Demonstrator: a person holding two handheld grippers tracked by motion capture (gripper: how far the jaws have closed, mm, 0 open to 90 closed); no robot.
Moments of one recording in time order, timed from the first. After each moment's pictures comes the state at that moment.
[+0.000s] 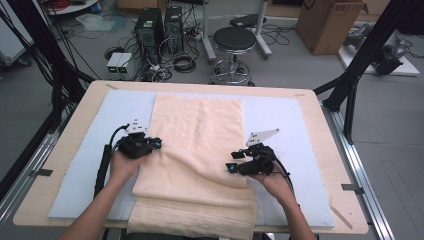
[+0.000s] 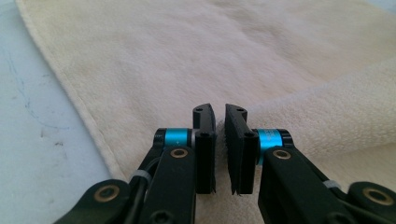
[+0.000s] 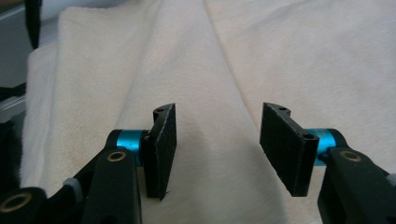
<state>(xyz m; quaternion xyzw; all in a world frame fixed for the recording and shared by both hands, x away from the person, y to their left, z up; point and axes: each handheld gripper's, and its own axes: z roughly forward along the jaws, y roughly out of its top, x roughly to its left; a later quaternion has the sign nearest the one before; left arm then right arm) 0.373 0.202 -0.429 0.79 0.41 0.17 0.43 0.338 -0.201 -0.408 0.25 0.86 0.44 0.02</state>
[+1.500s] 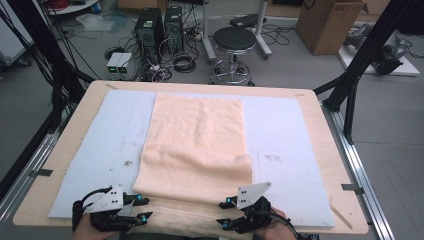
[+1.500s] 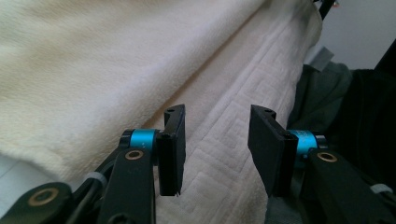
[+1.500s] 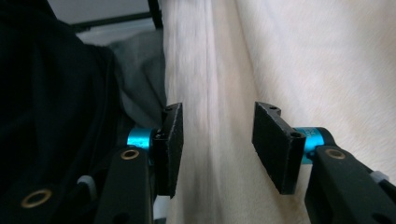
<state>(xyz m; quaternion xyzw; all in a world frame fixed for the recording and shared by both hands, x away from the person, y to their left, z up) 0.200 0.227 -0.441 0.86 0.19 0.07 0.47 0.214 -0.173 -0.431 0.10 0.90 0.43 0.00</state>
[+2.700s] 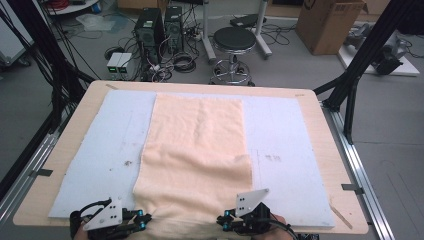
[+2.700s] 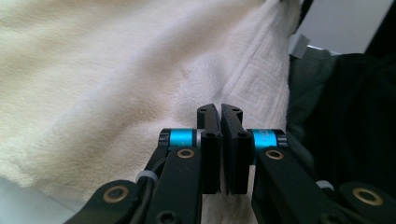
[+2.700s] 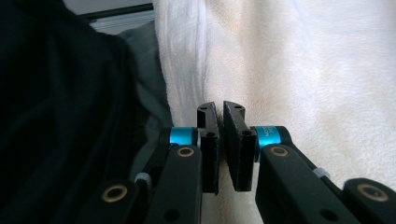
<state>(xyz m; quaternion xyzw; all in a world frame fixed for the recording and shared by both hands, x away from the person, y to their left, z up) 0.160 0.226 -0.433 0.87 0.16 0.09 0.47 0.196 -0.170 -0.431 0.09 0.90 0.42 -0.02</state>
